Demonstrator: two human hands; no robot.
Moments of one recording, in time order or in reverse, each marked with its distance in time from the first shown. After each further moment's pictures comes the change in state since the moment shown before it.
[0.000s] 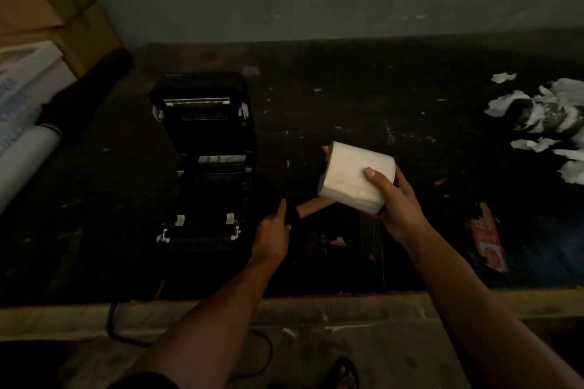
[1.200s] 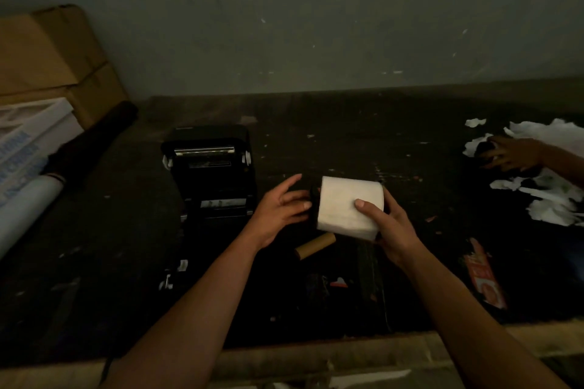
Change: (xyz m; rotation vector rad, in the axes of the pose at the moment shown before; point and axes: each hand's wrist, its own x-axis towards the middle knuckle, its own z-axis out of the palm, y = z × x) left_hand 0.046 0.059 -0.116 -1.270 -0.298 0.114; right_hand -0.011 -0.029 0.015 -0.099 -0.060 -0.094
